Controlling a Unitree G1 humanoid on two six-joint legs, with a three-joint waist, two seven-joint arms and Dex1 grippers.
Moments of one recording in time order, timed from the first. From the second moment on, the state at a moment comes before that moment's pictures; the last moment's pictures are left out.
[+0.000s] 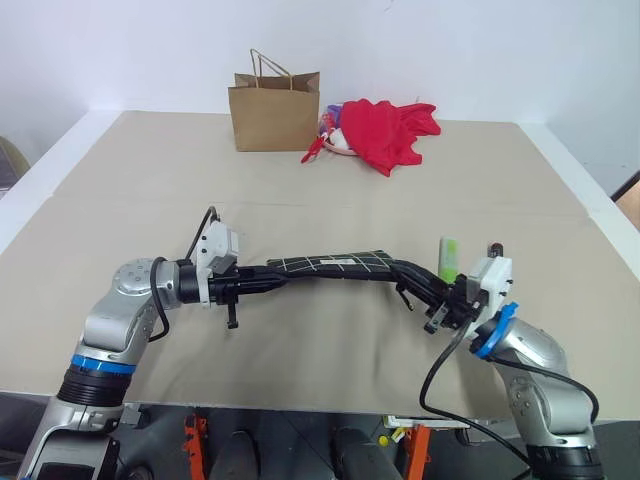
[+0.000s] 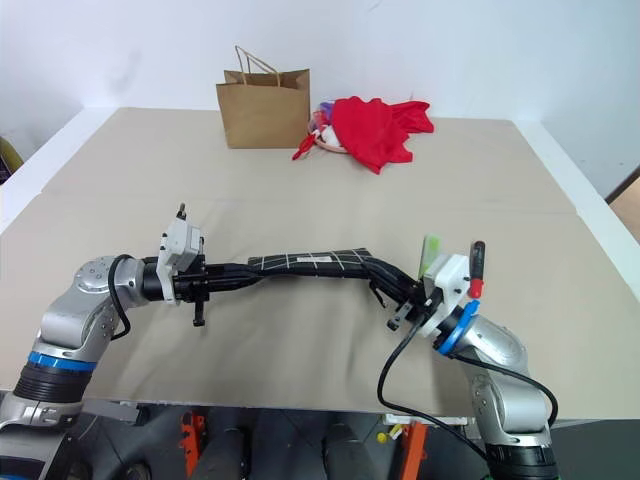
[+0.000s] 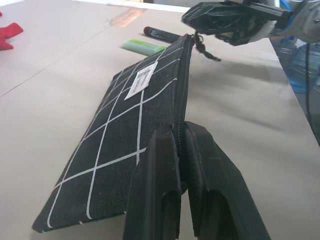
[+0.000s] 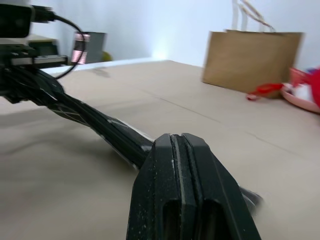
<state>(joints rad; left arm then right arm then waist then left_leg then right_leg) -0.43 0.56 -0.04 -0.05 -0.45 0.35 -1.21 -0.10 -0.45 -0.09 -0.27 0.48 0.13 0.83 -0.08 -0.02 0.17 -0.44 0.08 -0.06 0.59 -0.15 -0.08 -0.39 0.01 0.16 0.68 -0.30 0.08</state>
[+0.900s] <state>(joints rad) -0.43 0.50 -0.15 -0.05 -0.39 0.24 -1.21 -0.38 -0.43 0.15 -0.36 0.55 0.54 0.86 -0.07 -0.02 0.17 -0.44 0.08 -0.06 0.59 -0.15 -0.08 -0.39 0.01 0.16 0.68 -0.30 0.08</state>
